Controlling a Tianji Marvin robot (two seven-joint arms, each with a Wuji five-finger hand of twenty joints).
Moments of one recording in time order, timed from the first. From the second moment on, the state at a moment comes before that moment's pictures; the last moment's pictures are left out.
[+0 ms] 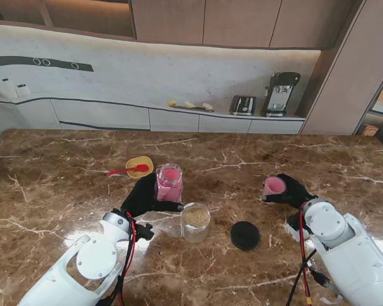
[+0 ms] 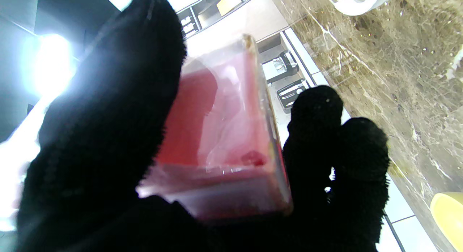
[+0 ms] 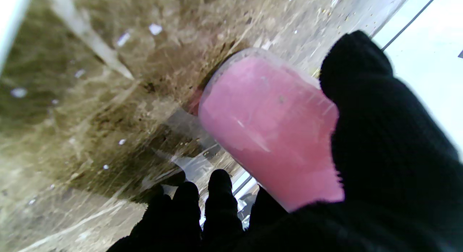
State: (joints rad) left arm 1.59 -1.19 -1.10 -1.61 0.15 -0.26 0.15; right arm -1.37 -1.10 1.36 -1.09 -0.29 -0.03 0.13; left_hand 0.87 -0.89 0.48 -0.14 0.69 -0.04 0.67 0.64 0.97 0.02 0.26 0.85 1.08 0.26 0.88 1.06 0.66 0.35 1.50 0.64; right_hand 0.61 -0.73 0.57 -0.10 0.57 -0.29 0.42 0.88 0.18 0.01 0.13 0.42 0.10 -0.04 0.01 0.25 -0.12 -0.17 0.14 0.56
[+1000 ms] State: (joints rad) left arm 1.59 -1.18 -1.10 -1.61 0.14 -0.26 0.14; right arm -1.49 -1.12 1.45 -1.36 -0.35 -0.03 0.07; left_hand 0.87 -0.89 0.48 -0.14 0.69 -0.04 0.67 0.64 0.97 0.02 0.26 0.85 1.08 0.26 0.88 1.06 0.66 0.35 1.50 0.64; right_hand 0.51 -0.79 0.83 -0.22 0.58 -0.30 0.62 0.82 0.28 -0.05 0.25 0.40 0.10 -0.08 0.05 0.33 -0.06 -0.06 0.30 0.62
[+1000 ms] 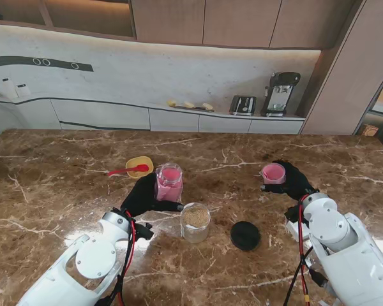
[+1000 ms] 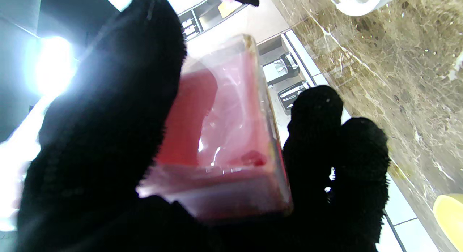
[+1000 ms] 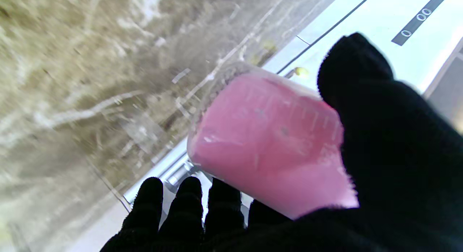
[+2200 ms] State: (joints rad) left arm 1.50 -1.17 -1.00 -1.64 0.12 -0.21 0.05; right arm -1.65 -1.08 1.42 -2.03 -0.50 0.03 0.20; left_hand 0.87 -0.89 0.48 -0.14 0.69 -0.04 0.67 0.64 0.97 0.02 0.26 0.85 1.08 0.26 0.88 1.06 0.66 0.35 1.50 0.64; right_hand 0.43 -0.77 0.83 -0.23 0.63 -0.16 0.72 0.88 0.97 0.03 0.39 0.63 0.95 0.08 0.70 0.58 0.60 0.11 1.32 0.60
